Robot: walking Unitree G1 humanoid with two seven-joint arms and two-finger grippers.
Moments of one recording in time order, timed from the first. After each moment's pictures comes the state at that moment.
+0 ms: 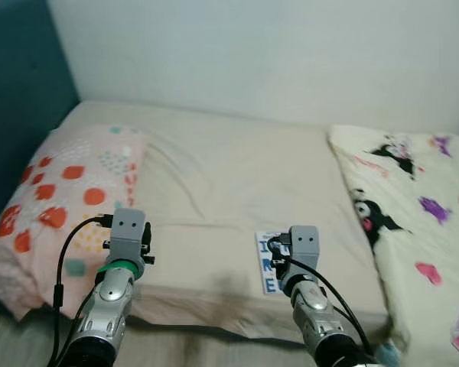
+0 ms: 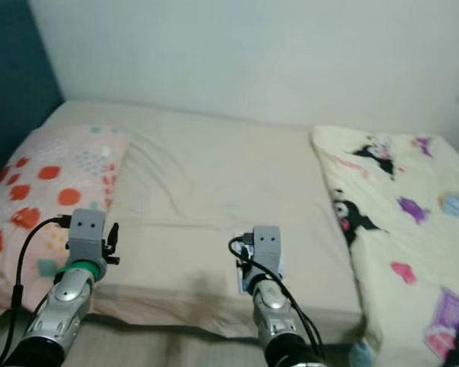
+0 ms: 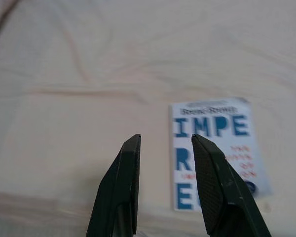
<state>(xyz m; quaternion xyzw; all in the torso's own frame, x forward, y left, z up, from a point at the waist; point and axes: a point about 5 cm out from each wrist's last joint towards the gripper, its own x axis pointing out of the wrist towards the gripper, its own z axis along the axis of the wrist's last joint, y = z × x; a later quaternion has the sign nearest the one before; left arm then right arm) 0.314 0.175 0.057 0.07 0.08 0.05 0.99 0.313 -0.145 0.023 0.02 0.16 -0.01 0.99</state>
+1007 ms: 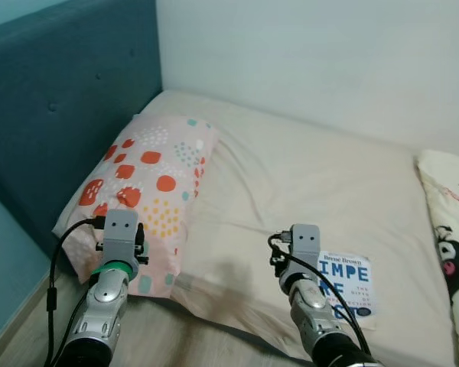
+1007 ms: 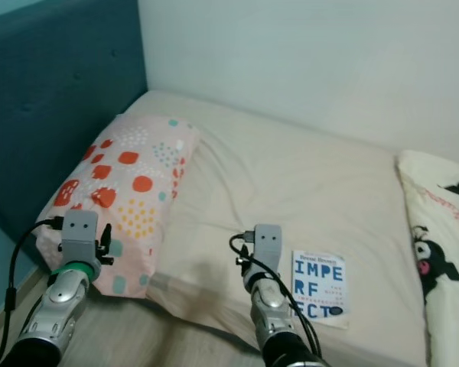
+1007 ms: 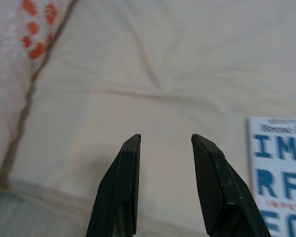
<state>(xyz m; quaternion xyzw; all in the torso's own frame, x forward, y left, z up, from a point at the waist) 0.312 0.180 0.055 0.07 0.08 0.06 0.99 0.313 -0.148 0.023 0.04 0.16 -0.03 0.99</state>
